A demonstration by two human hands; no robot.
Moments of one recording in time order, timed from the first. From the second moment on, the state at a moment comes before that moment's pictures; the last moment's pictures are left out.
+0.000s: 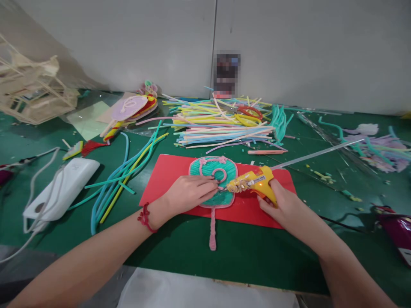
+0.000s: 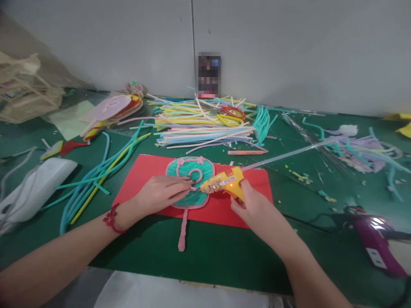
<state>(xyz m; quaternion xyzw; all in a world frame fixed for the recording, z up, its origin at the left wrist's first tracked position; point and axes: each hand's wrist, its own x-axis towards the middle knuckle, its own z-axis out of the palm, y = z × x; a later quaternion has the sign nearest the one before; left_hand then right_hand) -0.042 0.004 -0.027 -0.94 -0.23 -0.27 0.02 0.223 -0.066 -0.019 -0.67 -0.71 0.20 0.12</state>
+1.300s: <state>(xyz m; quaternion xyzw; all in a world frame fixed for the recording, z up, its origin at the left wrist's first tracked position) -0.040 0.001 -0.028 -0.94 -0.19 -0.27 0.09 0.247 -0.048 -0.010 -0.78 -0.58 0.00 0.25</state>
